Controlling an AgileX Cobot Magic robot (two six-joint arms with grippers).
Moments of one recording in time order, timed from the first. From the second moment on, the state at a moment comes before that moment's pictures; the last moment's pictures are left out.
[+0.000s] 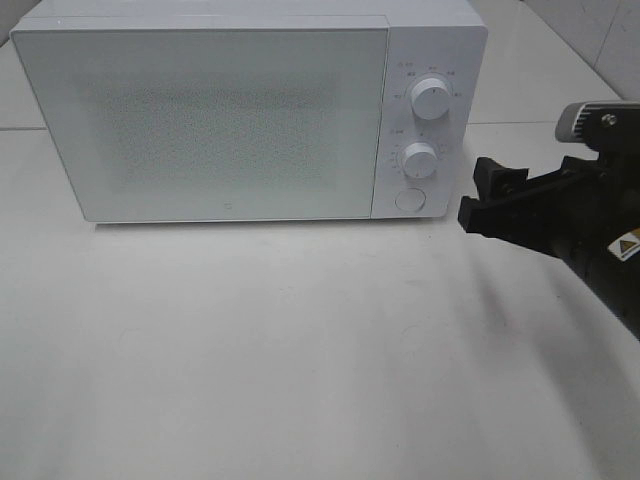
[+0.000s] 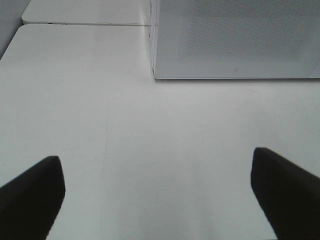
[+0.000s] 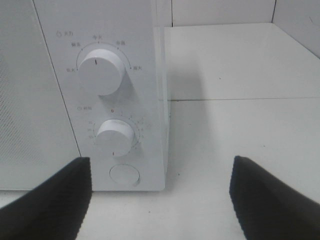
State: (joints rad) left arm 0.02 0.00 -0.50 -0.14 1.04 0.05; right arm 0.66 1.51 -0.28 0.70 -1.11 -0.23
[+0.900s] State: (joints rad) left arm 0.02 0.00 -0.50 -0.14 1.04 0.05; right arm 0.78 1.65 -0.29 0.81 -1.15 0.23
